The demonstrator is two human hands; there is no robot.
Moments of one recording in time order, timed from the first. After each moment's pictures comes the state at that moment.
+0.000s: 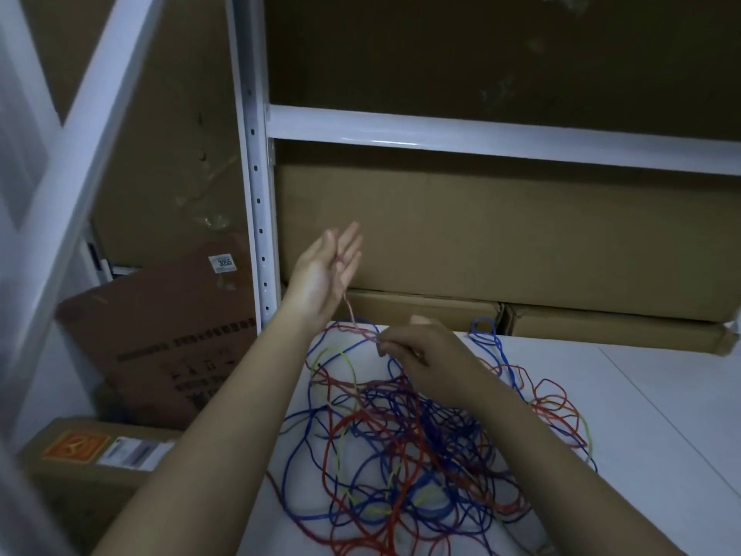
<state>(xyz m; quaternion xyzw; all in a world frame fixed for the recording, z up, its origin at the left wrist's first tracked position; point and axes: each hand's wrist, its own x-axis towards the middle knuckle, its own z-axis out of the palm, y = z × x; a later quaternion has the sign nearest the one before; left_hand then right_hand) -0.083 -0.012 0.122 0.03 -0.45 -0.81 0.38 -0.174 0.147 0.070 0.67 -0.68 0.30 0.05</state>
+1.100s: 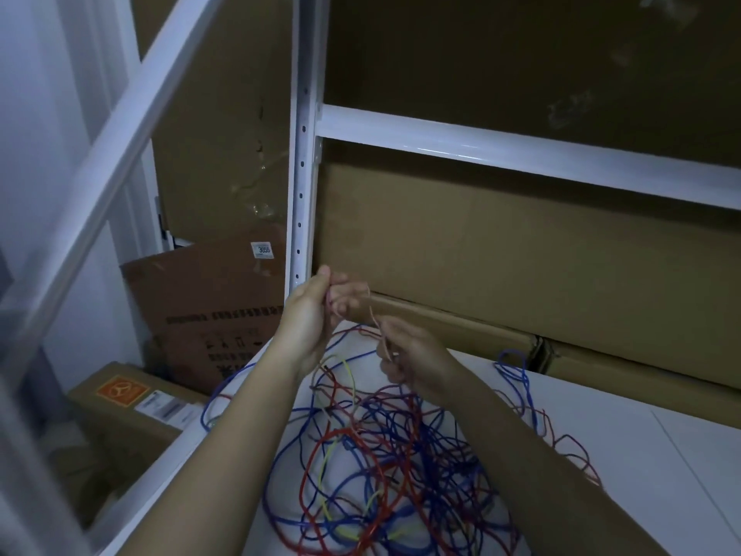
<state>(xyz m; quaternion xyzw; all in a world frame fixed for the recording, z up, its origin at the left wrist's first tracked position) -0.059 0.011 0.102 0.15 -0.42 -0.77 0.46 -0.188 0.097 0.074 0.42 -0.55 0.55 -0.47</state>
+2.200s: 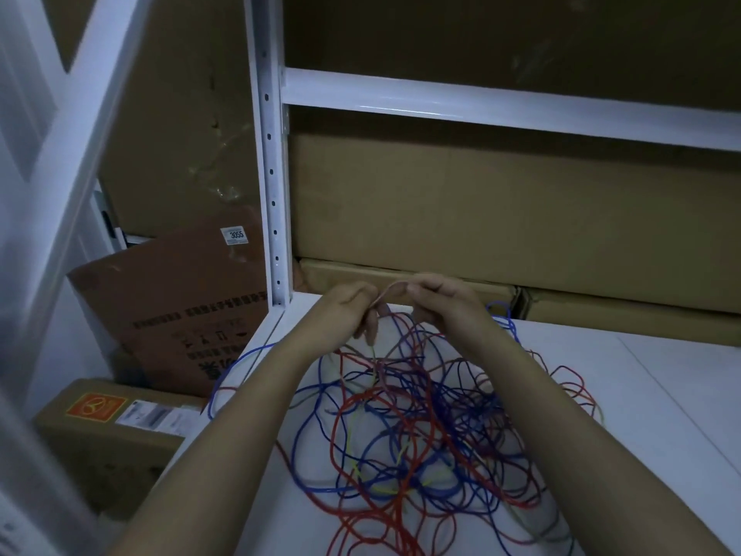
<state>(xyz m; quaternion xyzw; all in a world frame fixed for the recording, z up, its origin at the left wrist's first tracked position) -0.054 0.000 0.071 0.14 -0.84 -0.47 0.24 -0.180 0.131 0.090 0.50 -0.60 0.57 -0.25</state>
